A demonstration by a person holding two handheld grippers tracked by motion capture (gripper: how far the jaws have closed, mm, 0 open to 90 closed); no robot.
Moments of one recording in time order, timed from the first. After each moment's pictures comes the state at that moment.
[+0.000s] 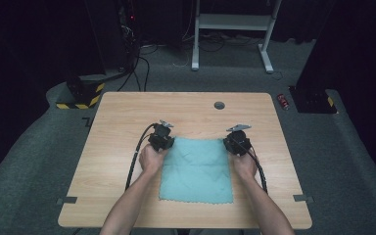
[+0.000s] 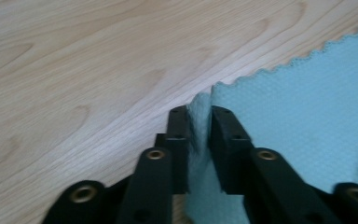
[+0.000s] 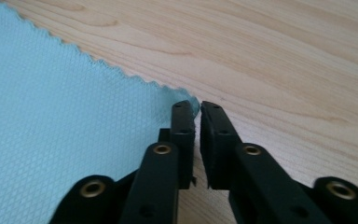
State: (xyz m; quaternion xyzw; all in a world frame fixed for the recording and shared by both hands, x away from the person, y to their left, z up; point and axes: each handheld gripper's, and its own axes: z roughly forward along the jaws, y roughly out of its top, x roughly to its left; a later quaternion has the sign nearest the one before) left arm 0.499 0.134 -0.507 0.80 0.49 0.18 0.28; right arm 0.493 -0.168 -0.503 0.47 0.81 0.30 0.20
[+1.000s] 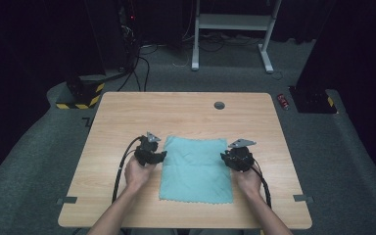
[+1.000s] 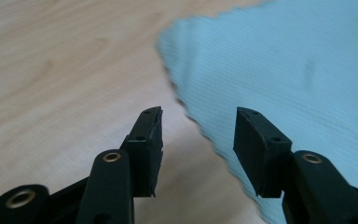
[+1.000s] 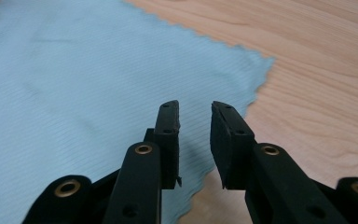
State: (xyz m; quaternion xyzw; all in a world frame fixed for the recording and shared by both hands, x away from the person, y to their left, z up) left arm 0.425 0.164 -0.499 0.82 0.45 0.18 0.31; right arm 0.428 -0.172 -0.500 0.41 0.83 0.34 0.18
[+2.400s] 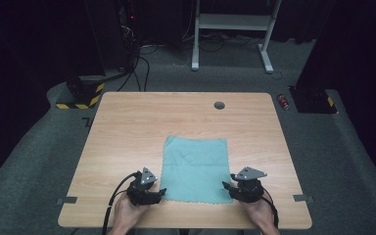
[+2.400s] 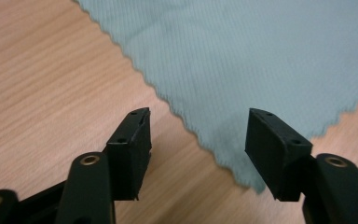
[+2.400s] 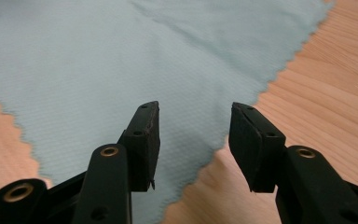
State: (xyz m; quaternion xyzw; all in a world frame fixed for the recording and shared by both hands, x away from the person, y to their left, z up) left arm 0.319 0.166 -0.509 0.83 0.41 0.16 0.33; right arm 0.340 -0.190 -0.507 0.35 0.85 0.36 0.16
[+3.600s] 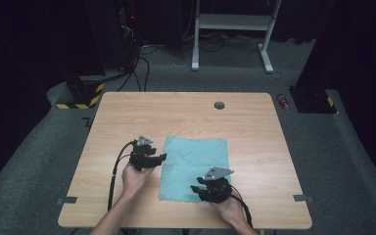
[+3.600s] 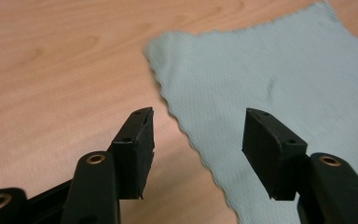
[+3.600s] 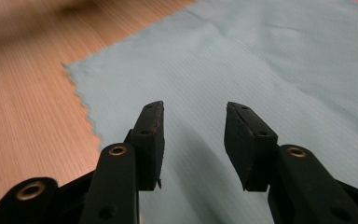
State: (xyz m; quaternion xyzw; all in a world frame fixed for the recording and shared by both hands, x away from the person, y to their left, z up) left arm 0.430 0.183 -0.499 0.77 0.49 0.14 0.39; right arm 0.343 -0.099 -0.511 0.29 0.86 0.40 0.08
